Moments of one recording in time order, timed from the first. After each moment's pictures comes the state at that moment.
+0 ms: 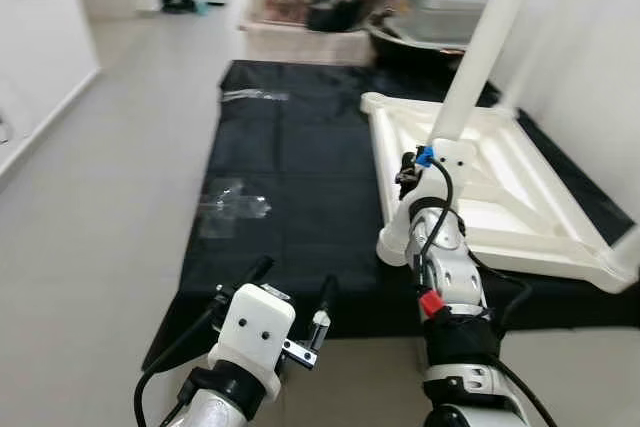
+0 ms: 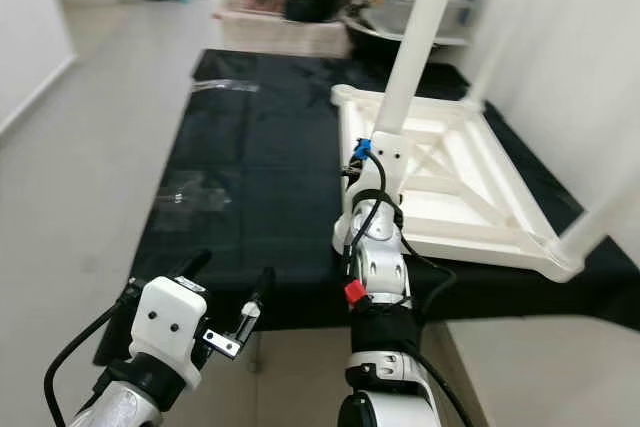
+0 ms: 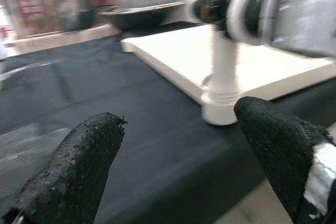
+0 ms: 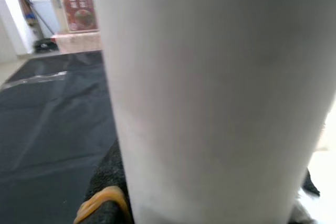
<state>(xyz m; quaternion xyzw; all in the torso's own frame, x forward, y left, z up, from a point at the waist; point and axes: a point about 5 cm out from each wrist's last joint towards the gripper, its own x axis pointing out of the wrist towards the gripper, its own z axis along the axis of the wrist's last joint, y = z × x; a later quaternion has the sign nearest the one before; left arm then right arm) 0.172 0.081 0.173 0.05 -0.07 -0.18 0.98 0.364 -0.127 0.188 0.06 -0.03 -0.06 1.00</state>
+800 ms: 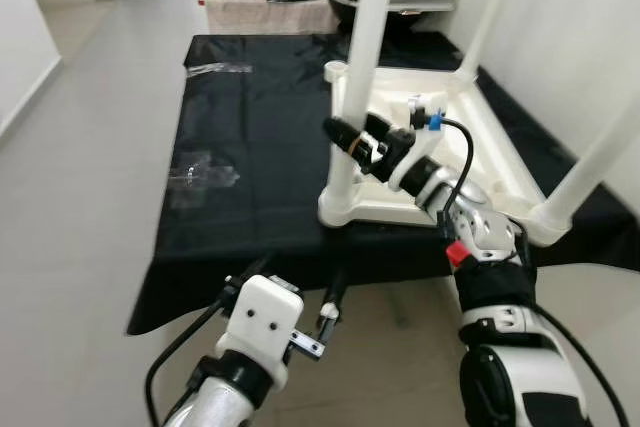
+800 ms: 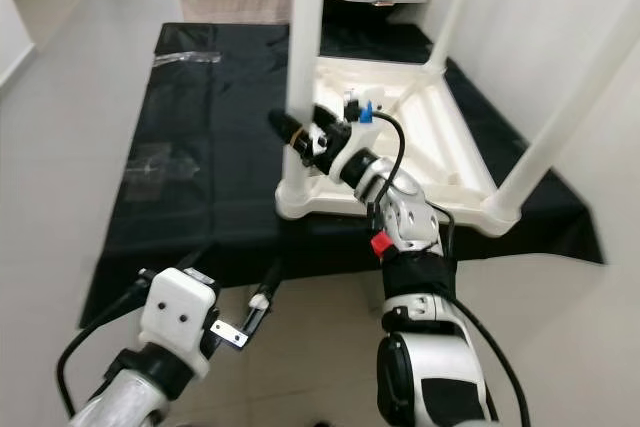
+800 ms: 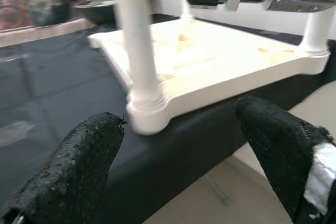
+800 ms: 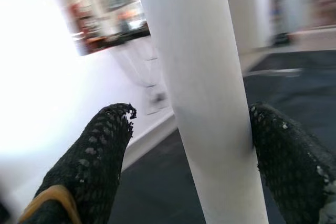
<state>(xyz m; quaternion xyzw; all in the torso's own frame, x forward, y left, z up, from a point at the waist) 0.173 0.081 0.169 0.05 -0.07 -0.18 0.98 0.369 -0.107 0.218 0.13 -0.04 0.47 0.87</state>
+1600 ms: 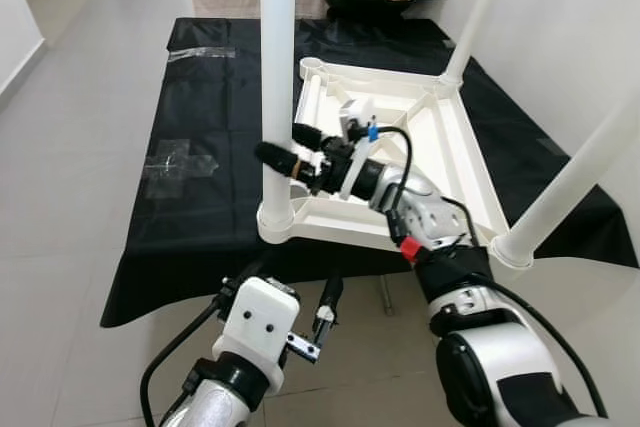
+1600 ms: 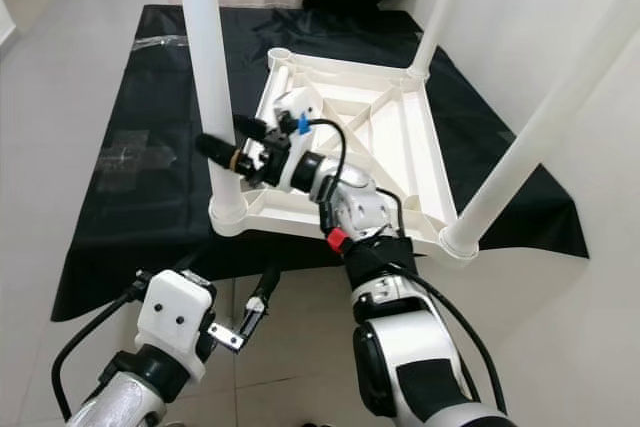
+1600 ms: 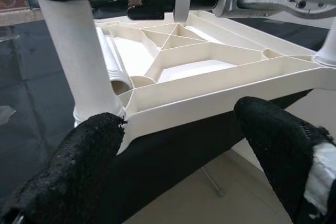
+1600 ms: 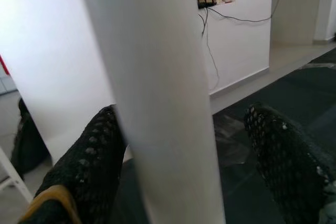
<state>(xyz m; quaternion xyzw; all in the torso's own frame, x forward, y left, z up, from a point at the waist) 0.173 0.081 0.168 0.05 -0.06 -0.18 0.98 0.371 -0.059 0.221 0.06 -0.06 0.52 0.85</state>
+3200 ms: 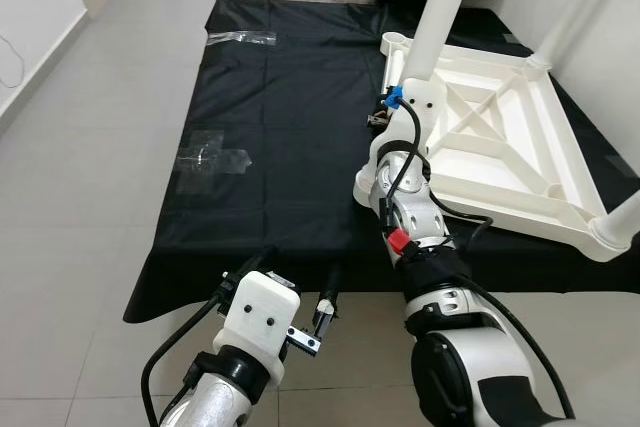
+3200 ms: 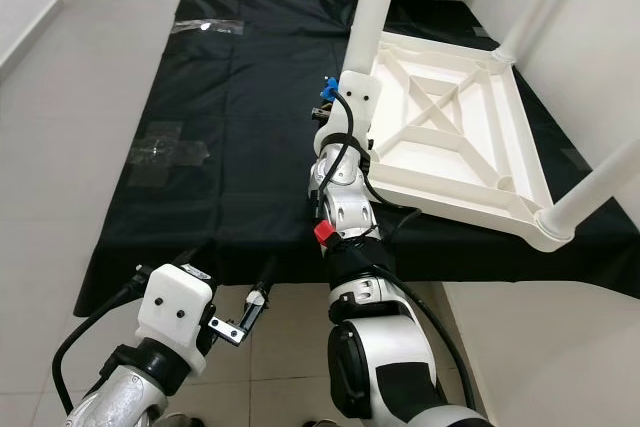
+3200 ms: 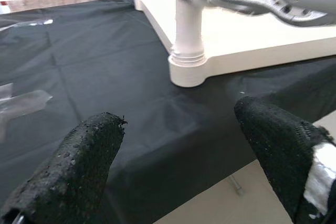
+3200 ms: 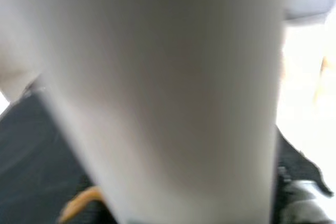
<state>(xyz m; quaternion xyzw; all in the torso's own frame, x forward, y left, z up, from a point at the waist) 0.175 0.081 0.171 0.05 -0.07 -0.17 0.98 0.393 -0.092 0.222 0.13 -0.06 -0.06 0.99</state>
